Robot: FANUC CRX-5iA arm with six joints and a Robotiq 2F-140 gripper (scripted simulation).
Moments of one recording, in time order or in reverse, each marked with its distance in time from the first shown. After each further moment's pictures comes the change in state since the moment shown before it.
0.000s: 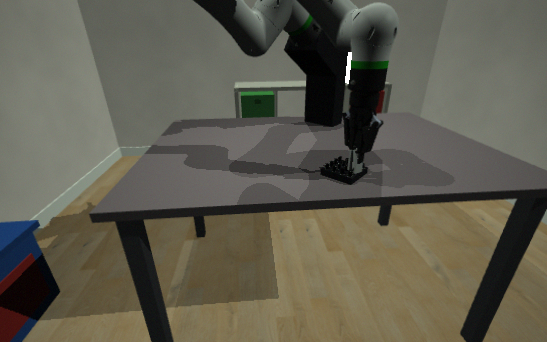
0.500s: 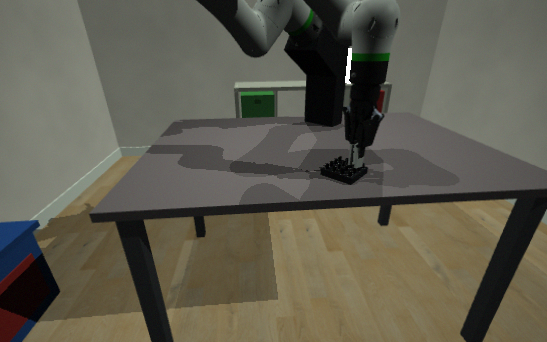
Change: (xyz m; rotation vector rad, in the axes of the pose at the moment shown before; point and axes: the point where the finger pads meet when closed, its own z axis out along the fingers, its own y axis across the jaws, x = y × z) arm 0.000 0.000 -0.017 0.000 0.000 0.000
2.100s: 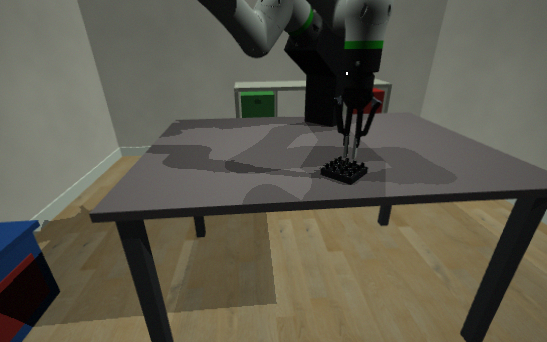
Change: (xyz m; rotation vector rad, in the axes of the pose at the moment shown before) arm 0.014 0.013 -0.027 0.007 0.012 -0.575
